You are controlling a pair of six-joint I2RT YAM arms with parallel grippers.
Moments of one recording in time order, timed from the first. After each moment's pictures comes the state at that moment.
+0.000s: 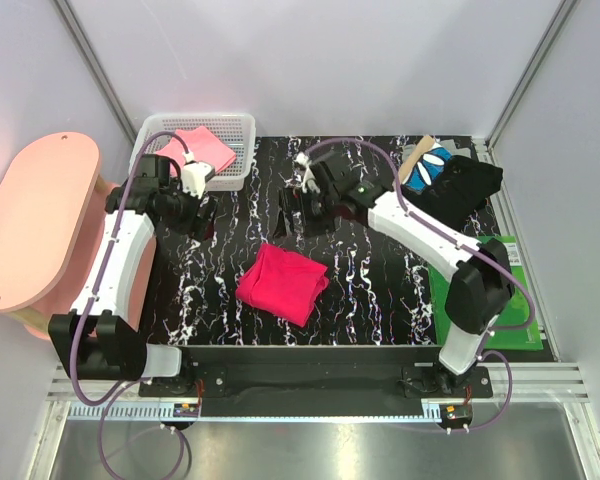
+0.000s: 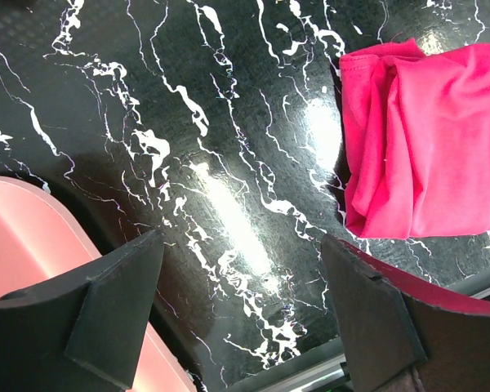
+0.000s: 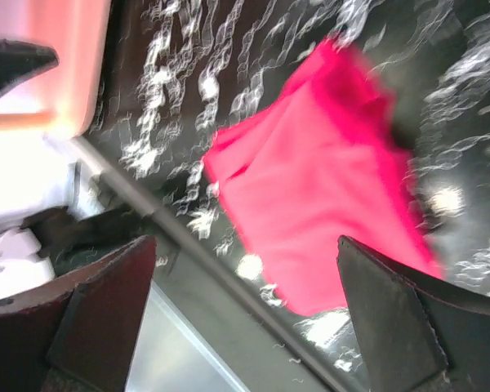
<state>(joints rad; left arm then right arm) -0.02 1.35 1.31 -0.96 0.29 0.39 0.72 1.78 1.63 -0.66 -0.33 0.50</state>
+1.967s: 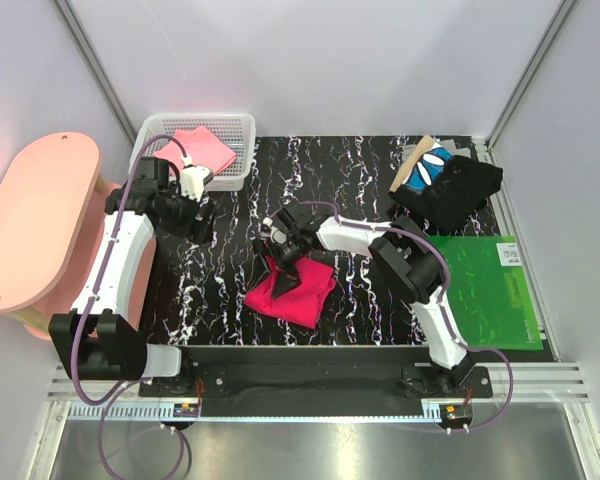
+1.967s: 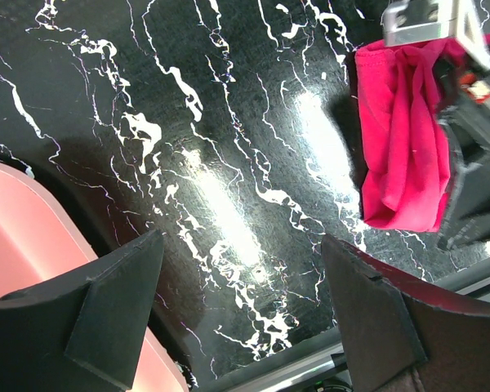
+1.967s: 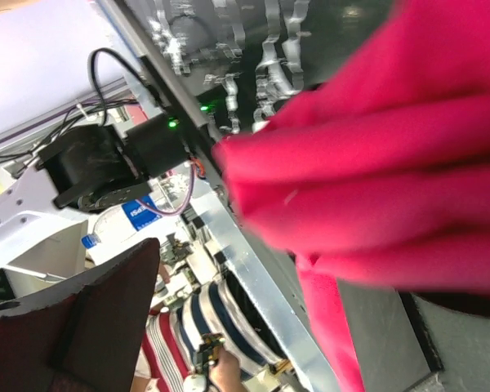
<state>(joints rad) -0.01 1.34 1.29 -0.97 0.29 0.37 0.80 2.22 1.54 -0.39 -0.93 0.72</state>
